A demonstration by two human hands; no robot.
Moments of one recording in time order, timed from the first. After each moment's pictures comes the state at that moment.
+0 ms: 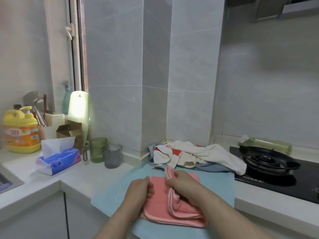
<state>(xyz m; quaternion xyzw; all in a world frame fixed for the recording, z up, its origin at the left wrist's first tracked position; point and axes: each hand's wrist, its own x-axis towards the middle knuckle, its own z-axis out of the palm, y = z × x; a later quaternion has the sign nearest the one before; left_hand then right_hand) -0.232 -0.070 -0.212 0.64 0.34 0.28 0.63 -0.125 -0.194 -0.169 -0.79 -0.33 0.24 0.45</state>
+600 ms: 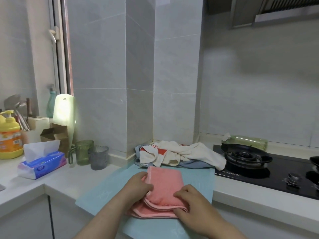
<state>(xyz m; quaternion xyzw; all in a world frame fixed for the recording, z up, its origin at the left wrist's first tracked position) -0.227 -0.106 -0.182 0.81 0.30 0.14 0.48 -0.123 -0.307 -0.214 -0.82 -0.50 -0.01 0.28</state>
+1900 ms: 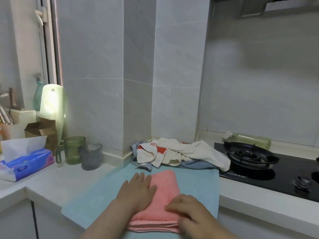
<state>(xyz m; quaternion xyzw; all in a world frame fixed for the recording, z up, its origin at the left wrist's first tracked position) -0.185 -0.072 -0.214 0.97 0.24 0.02 0.09 -0.116 -0.280 -0.212 -0.78 -0.56 0.07 0.29</state>
